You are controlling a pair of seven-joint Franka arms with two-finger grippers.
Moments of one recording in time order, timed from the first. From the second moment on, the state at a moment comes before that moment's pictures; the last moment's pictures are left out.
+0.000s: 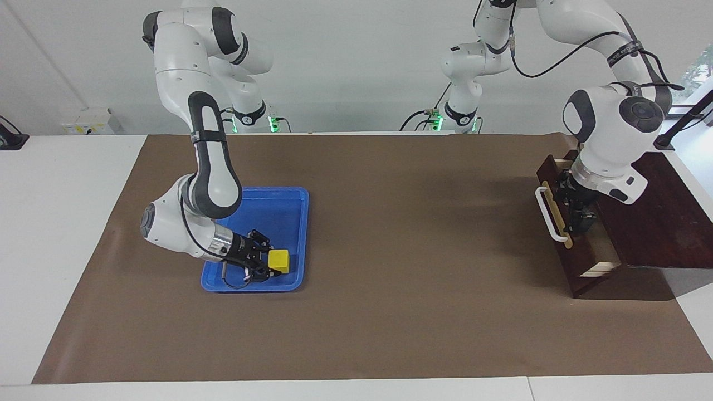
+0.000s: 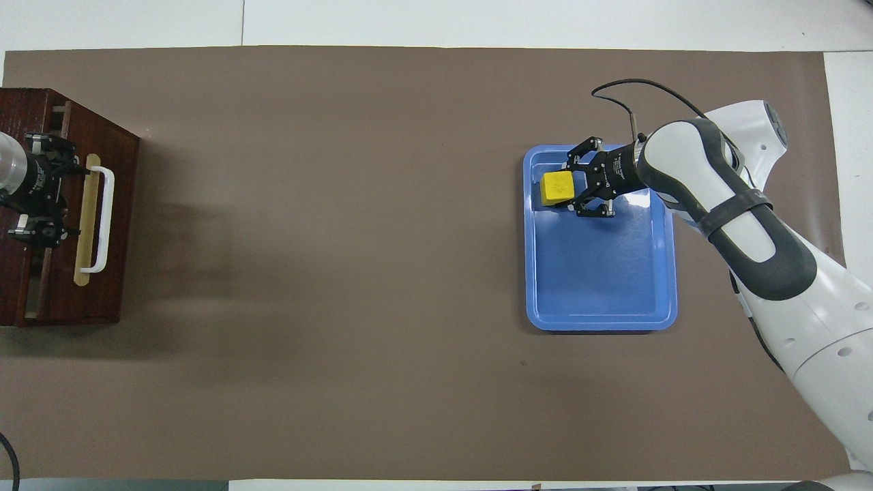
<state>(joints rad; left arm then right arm) 0.15 0.16 -0.08 -1.80 0.14 1.97 -1.41 0.00 0.57 0.07 -1.71 0.76 2.12 1.06</state>
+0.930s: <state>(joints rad) 0.20 0.16 -0.10 -1.80 0.13 1.99 -1.34 0.02 0.57 0.07 -1.73 0.76 2.14 1.06</state>
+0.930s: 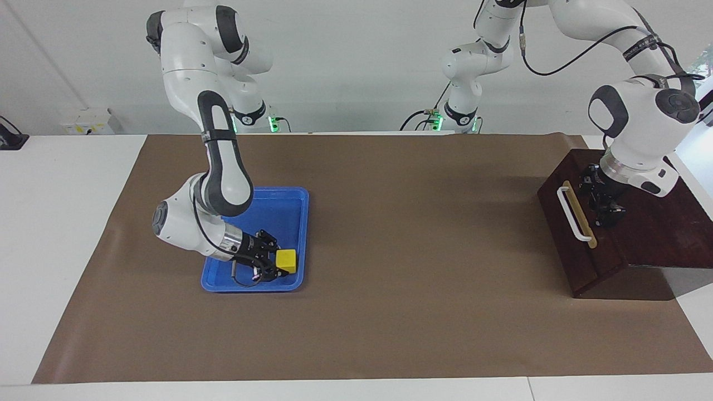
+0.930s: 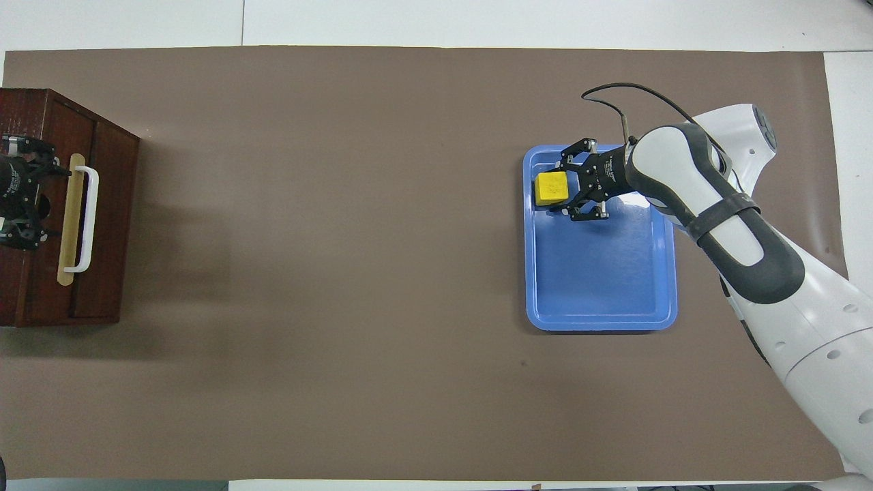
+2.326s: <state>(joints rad) 0.06 -0.05 -0.15 -1.71 0.01 1.67 -0.36 -0.03 0.21 0.04 -1.62 0.57 1.70 1.12</state>
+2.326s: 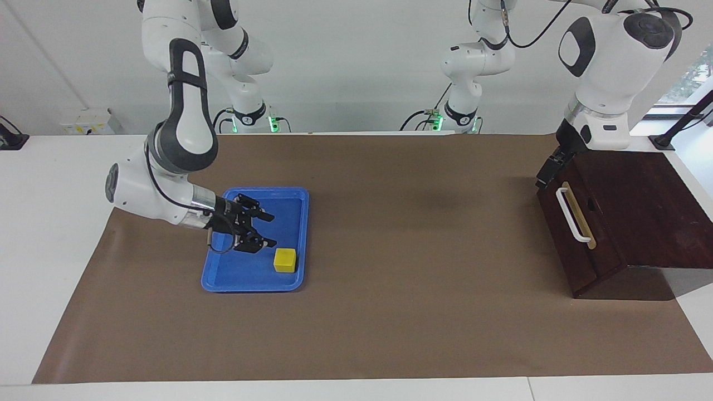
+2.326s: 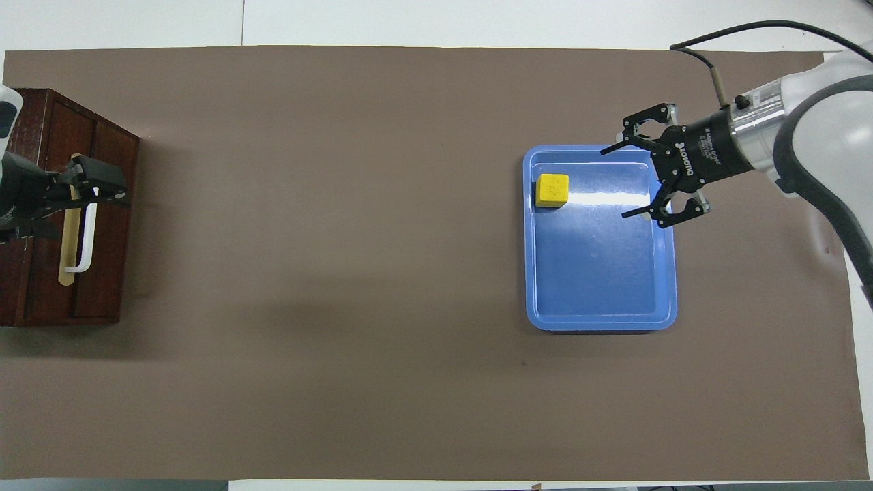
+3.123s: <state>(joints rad) 0.04 -0.10 -0.17 -1.72 -0.04 1.62 -0.17 -0.03 0.00 0.04 -1.53 -0.02 1.51 0.08</state>
